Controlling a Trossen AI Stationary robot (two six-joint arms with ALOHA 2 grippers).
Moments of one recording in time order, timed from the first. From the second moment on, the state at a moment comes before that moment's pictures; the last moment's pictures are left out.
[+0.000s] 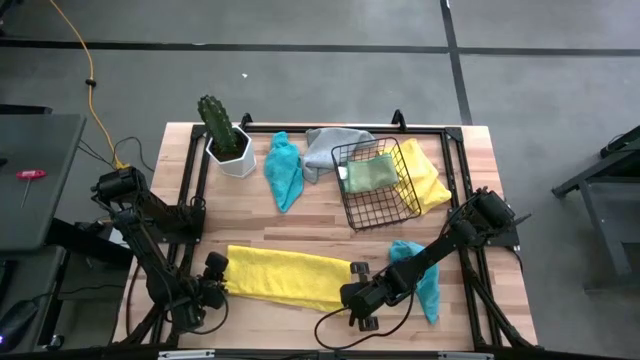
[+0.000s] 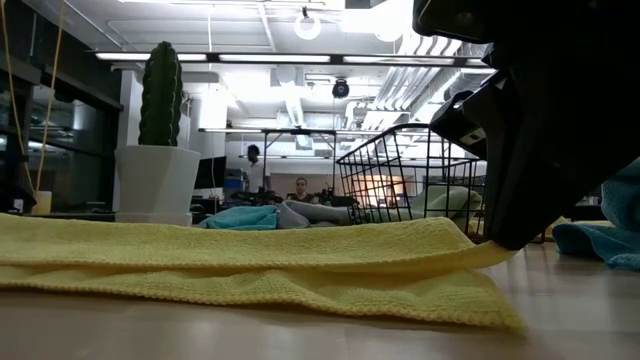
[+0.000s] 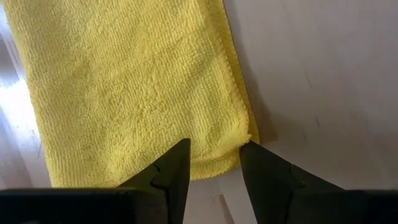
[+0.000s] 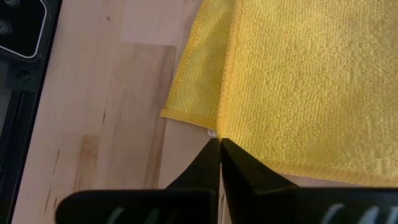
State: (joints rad) left arm -1.05 1.57 0.78 -0.78 -0.38 -0.72; right arm 0.60 1.94 1.21 -0.31 0.14 0.45
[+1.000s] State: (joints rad) left arm -1.05 1.44 0.81 -0.88 -0.48 -0.77; right arm 0.60 1.94 1.31 -0.38 0.10 0.45
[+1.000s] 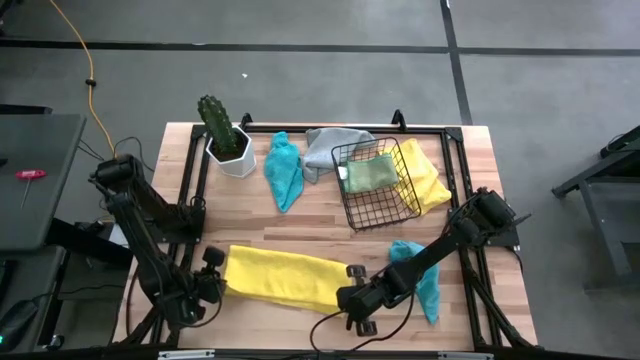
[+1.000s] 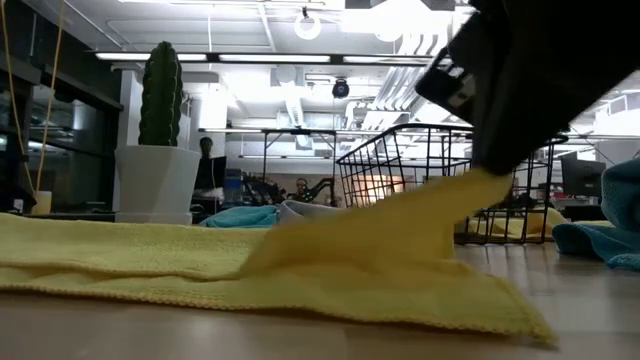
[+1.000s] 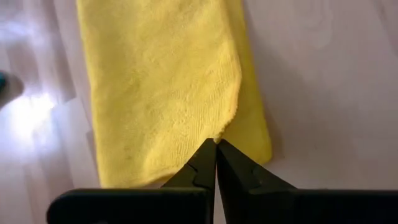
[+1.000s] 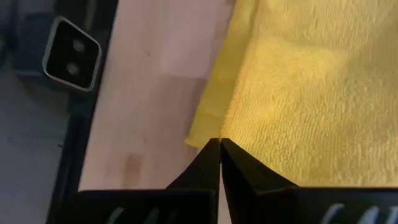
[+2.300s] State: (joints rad) left arm -1.08 1.32 0.80 -1.00 -0.45 -0.86; right arm 0.60 2.06 1.31 -0.14 -0.05 0.65
